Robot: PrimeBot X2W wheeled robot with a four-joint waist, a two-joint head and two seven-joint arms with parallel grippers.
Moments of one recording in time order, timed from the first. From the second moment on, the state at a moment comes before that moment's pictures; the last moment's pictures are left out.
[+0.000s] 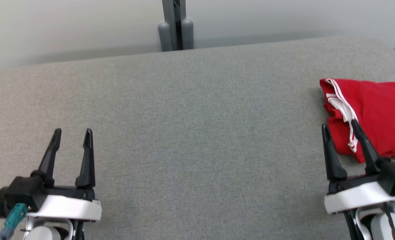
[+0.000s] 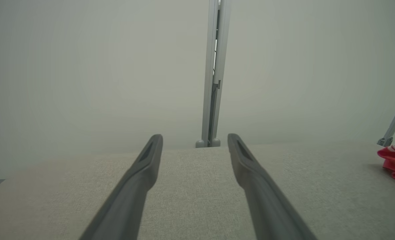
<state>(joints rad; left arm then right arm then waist) -0.08 0.25 -0.12 0.01 -0.36 0.06 -0.23 -0.15 -0.07 0.00 0.07 0.10 0.13 -0.20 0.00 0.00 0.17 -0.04</state>
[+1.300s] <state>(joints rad) 0.09 0.27 -0.17 0.01 -0.37 0.10 -0.15 0.11 -0.05 -0.07 -0.09 0.14 0.13 -0.06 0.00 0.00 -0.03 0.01</state>
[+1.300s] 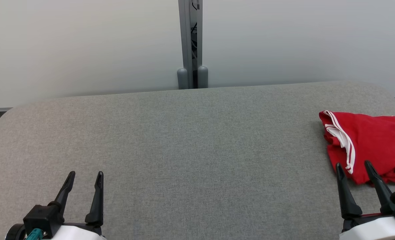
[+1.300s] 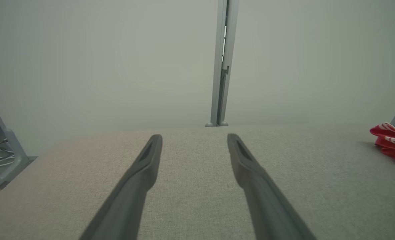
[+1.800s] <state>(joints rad) 0.08 0.27 -0.17 0.04 -0.38 0.10 -0.15 0.11 -0.05 -0.05 -0.07 0.15 0.13 -0.06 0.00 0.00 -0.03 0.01</state>
